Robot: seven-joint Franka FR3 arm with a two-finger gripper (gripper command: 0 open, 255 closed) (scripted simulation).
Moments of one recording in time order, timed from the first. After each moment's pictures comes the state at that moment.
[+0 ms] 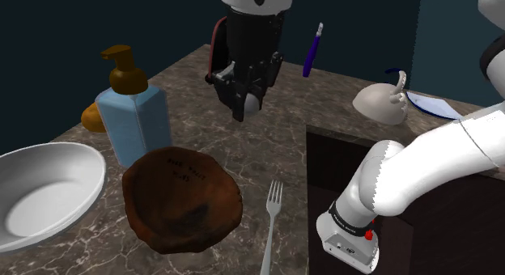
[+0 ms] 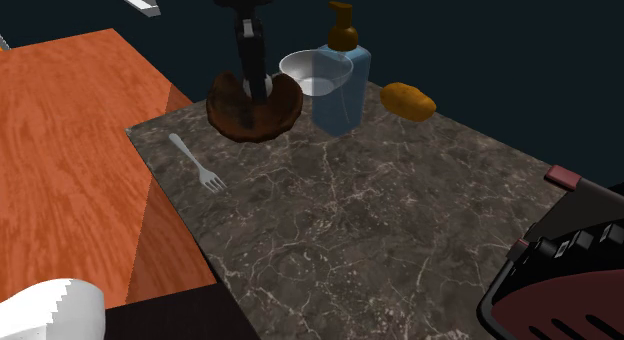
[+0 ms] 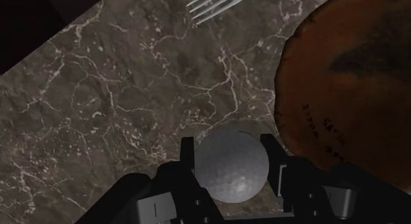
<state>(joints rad) 0.07 -0.46 0.56 -1.84 0.13 1.38 0.65</state>
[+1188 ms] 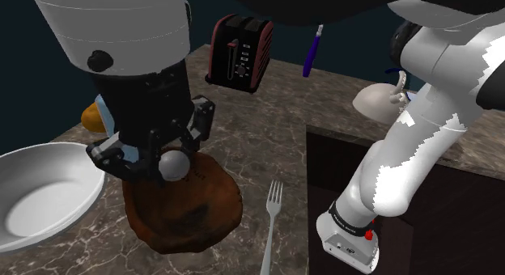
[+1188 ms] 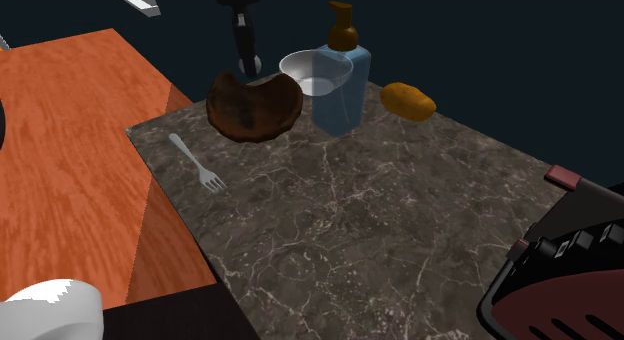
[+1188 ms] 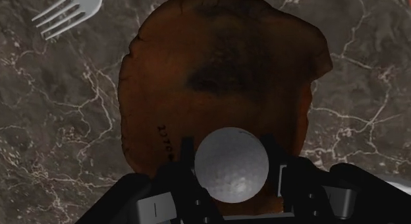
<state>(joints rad) 0.11 0.00 0.92 -1.55 -0.07 1.44 1.08</state>
